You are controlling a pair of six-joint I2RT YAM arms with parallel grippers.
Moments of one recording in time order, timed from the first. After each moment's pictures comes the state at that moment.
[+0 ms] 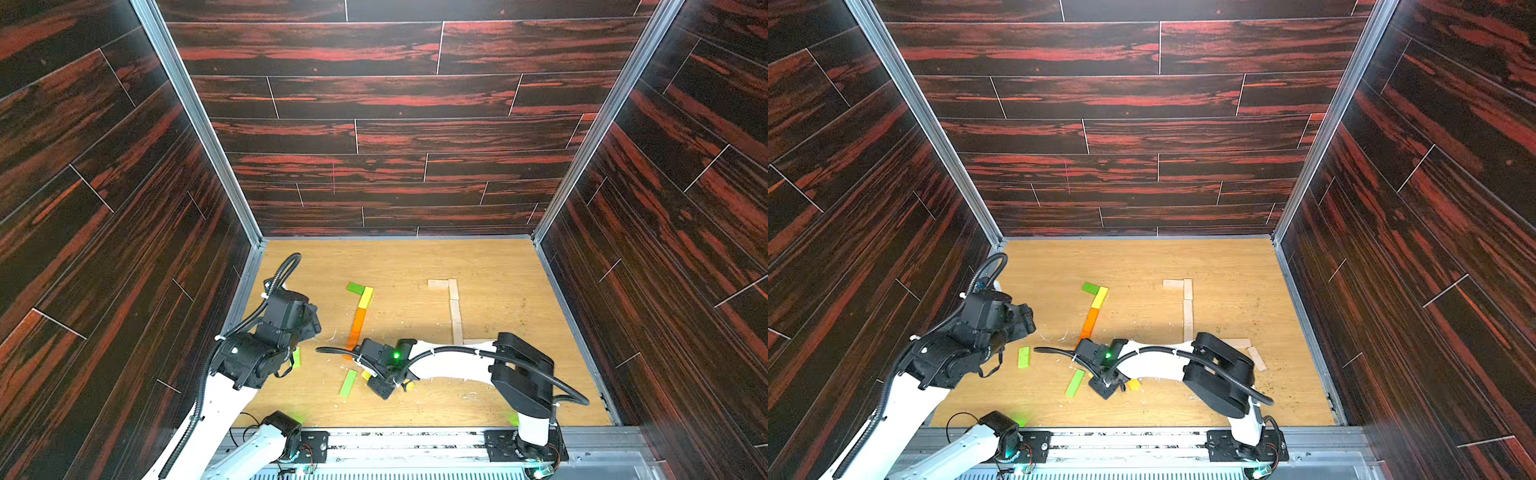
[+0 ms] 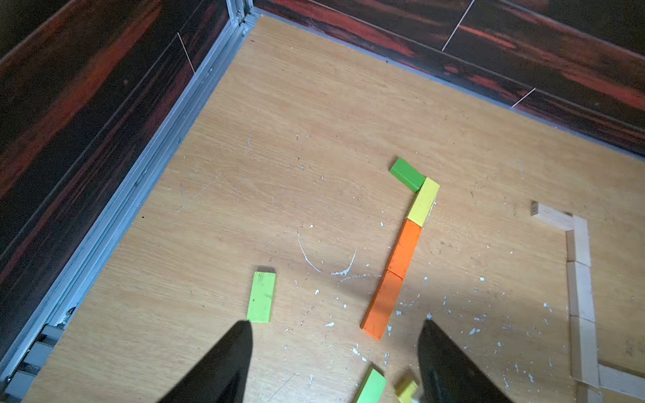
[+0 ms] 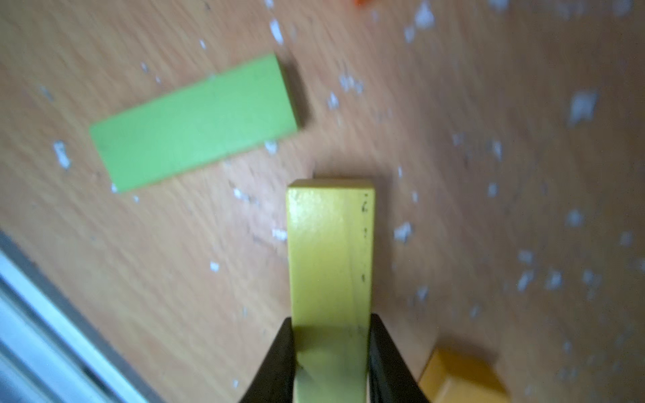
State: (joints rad) left arm -0.42 0.85 1.09 -1.04 -0.39 -0.64; right arm 1.23 1.95 1.30 -0.65 0.02 0.21
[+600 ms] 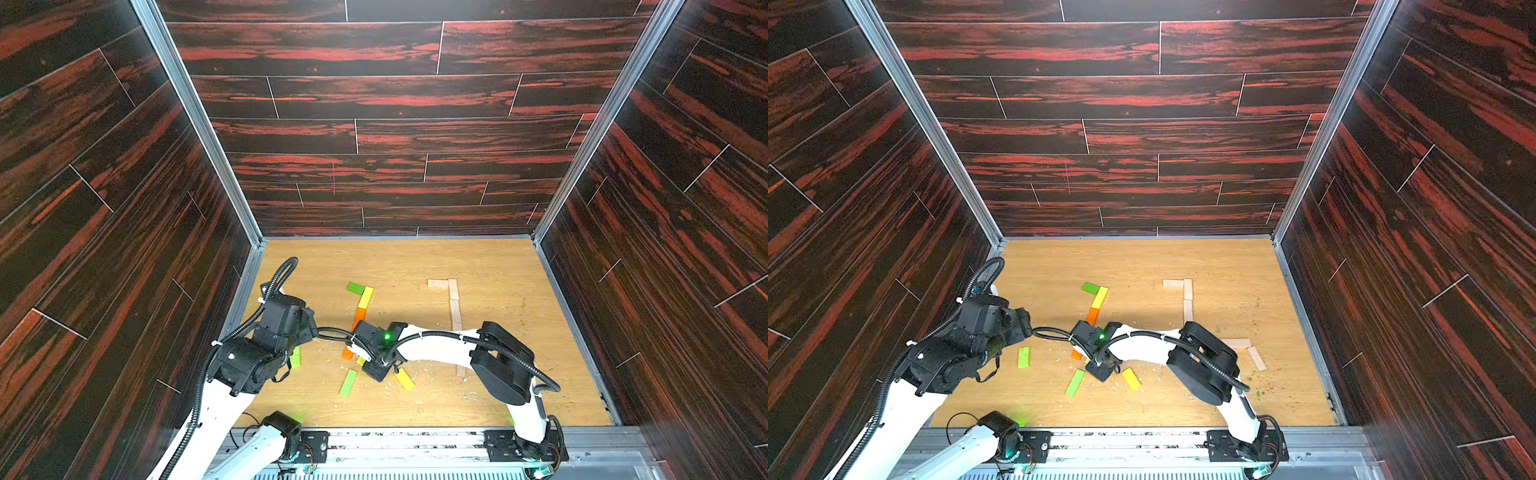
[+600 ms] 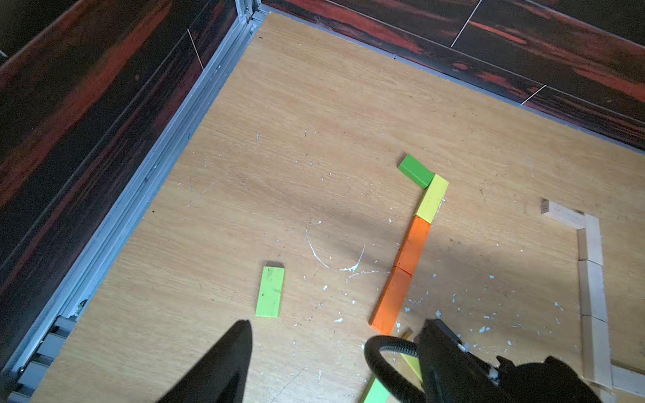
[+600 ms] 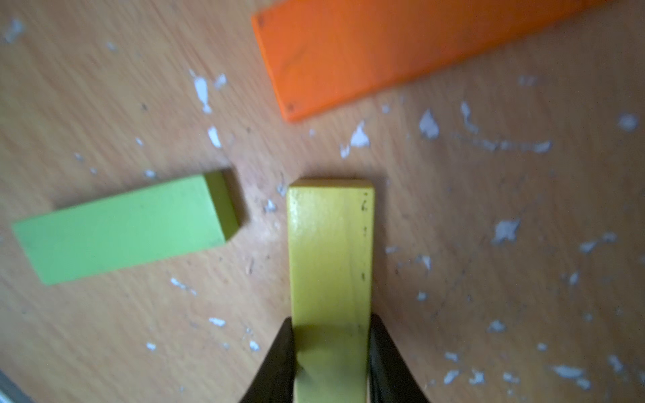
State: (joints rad) left arm -0.41 0.82 1.06 -1.06 -0.39 -0.63; right arm 1.15 2.07 1.47 -0.71 0.00 0.07
